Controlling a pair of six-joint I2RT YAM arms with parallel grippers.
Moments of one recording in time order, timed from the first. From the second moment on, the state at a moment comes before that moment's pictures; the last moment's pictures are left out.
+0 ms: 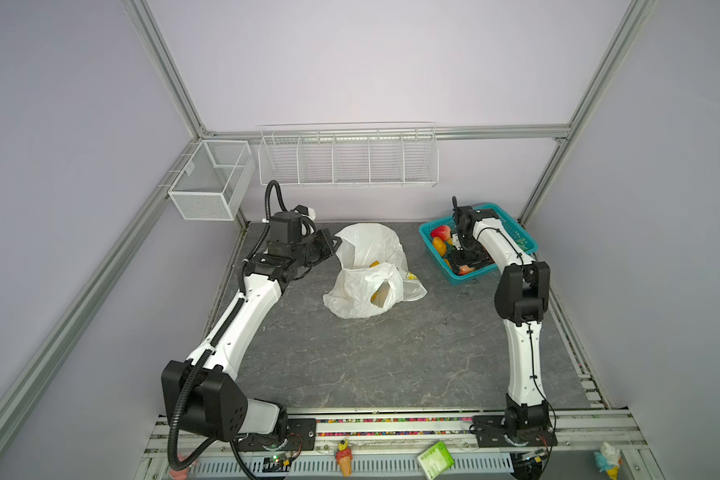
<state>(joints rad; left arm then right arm) -0.29 1.40 1.30 -0.39 0.42 -0.69 0.17 2.35 2.19 -1.38 0.14 -0.07</state>
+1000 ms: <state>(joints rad) -0.29 1.40 1.30 -0.39 0.42 -0.69 0.21 1.77 1.74 -1.09 -0.12 -0.02</state>
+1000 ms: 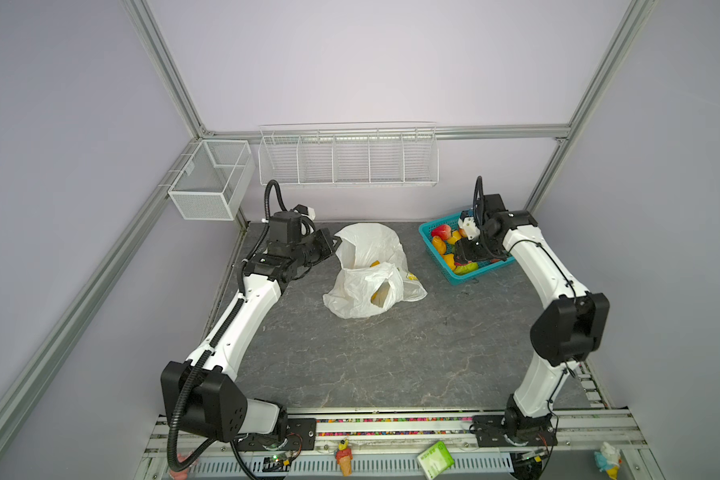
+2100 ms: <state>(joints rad) -0.31 1.37 1.30 -0.39 0.43 -0.71 0.76 1.75 1.46 -0.56 -0.21 -0.07</state>
